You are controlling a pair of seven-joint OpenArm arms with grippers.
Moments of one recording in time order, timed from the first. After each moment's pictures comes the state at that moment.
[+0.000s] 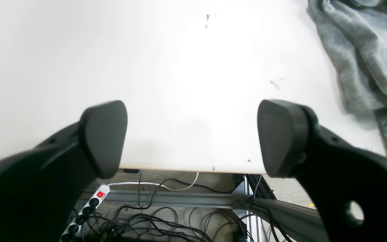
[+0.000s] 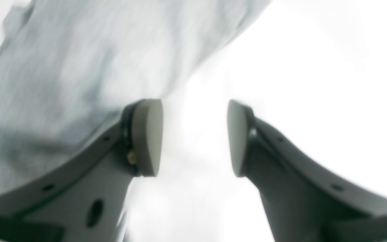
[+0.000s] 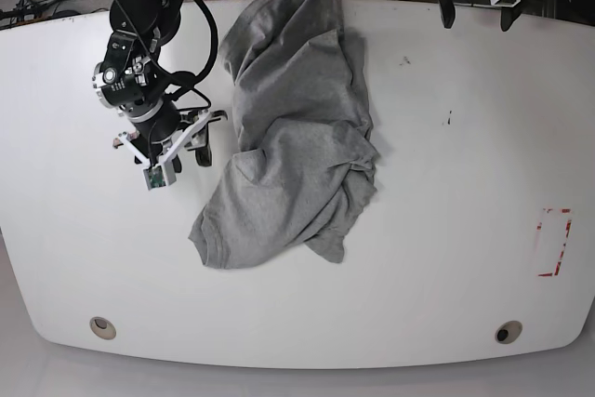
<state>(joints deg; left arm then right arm) 59.3 -3.8 -17.8 113.1 -10.3 -11.9 -3.2 -2.6 -0.7 18.9 107.0 11.7 30.0 -56.9</state>
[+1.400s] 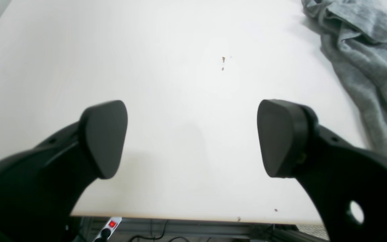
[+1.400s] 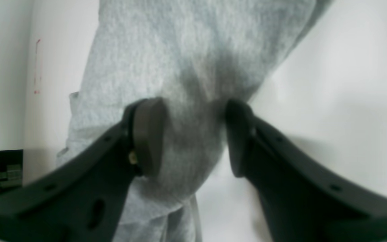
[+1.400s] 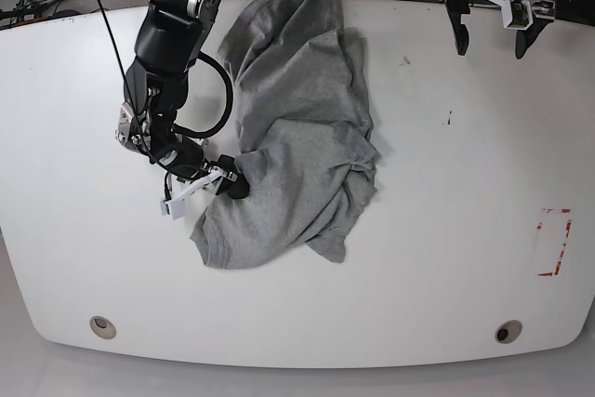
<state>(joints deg) 53.6 -6.6 -19.7 112.9 -10.2 -11.9 -3.2 16.9 -0.8 27.3 60.3 30.4 30.0 -54.1</state>
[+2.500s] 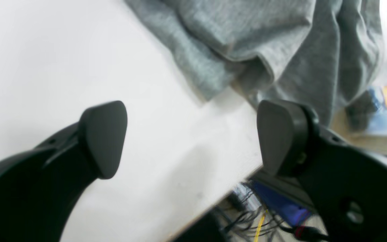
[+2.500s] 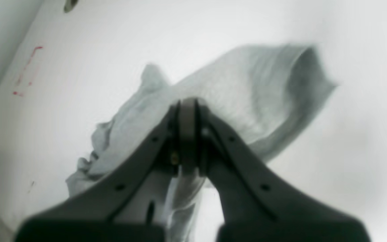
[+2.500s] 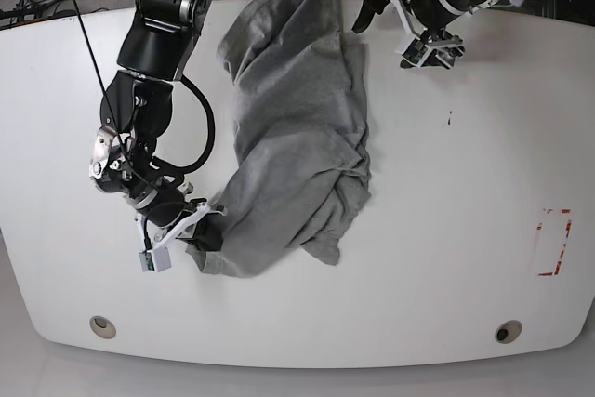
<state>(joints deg) 35.4 -9.3 -3.9 113.4 -9.9 -36.4 36.2 18.9 2.3 19.6 81.8 29.0 29.8 -55.6</state>
